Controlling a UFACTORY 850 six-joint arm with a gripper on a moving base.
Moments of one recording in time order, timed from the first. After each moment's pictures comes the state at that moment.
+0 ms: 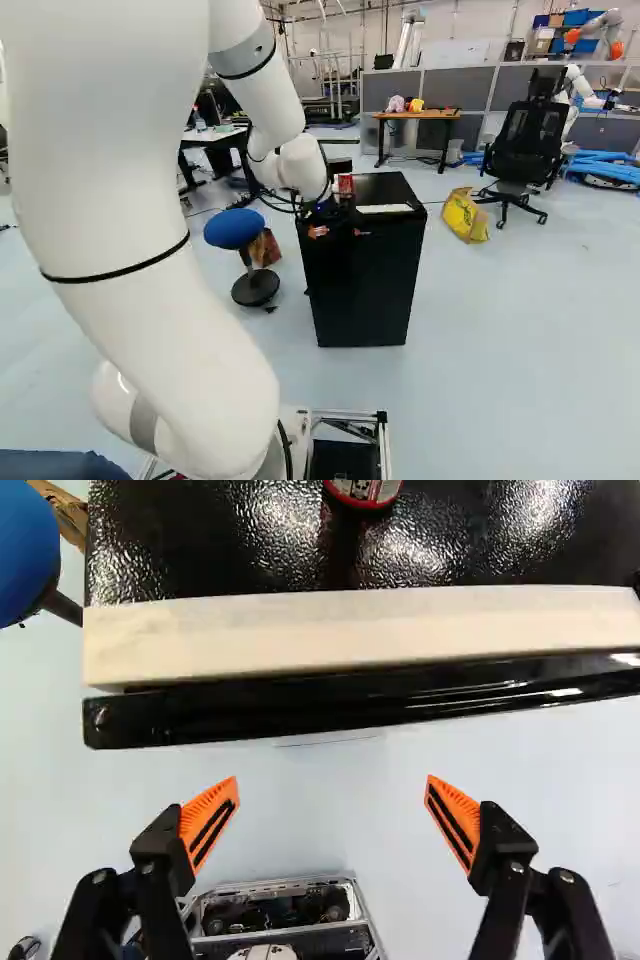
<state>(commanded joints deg) -12.0 -7.2 -44.0 -10.6 -9.8 0.0</state>
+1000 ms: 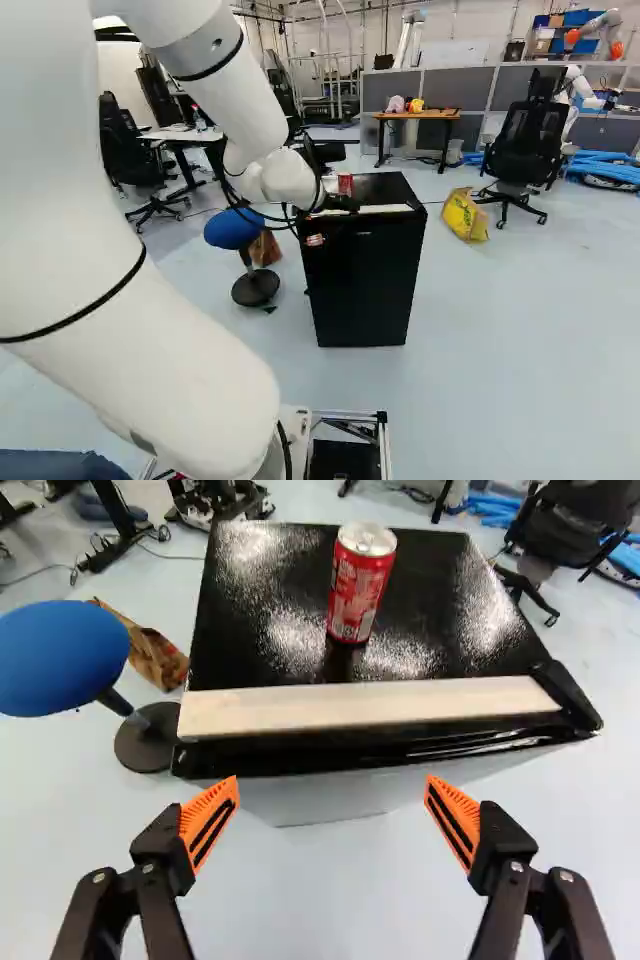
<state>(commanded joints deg) -12.7 3.1 -33.3 -10.4 14.5 0.0</state>
